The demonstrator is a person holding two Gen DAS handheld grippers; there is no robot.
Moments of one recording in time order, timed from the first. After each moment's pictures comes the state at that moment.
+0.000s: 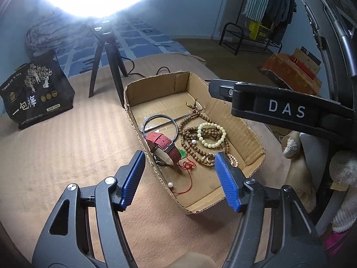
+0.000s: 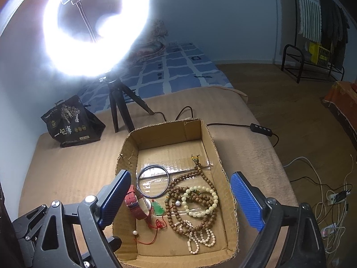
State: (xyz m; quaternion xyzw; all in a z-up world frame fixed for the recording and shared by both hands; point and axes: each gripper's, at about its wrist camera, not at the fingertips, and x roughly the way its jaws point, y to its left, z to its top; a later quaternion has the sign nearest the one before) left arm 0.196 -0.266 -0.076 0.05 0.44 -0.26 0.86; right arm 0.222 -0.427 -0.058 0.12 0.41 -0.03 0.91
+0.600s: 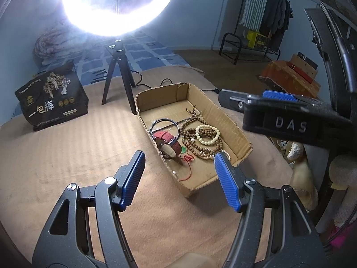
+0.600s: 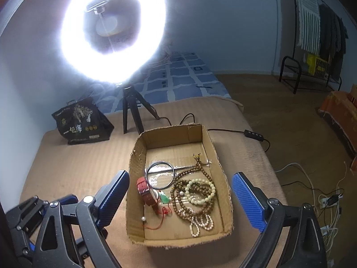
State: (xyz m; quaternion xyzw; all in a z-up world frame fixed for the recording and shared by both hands) left arm 0.151 -0.237 -0.039 0.05 0.41 -0.26 0.87; right arm 0.176 -0.406 -0.024 0.09 0.38 -0.03 0.92
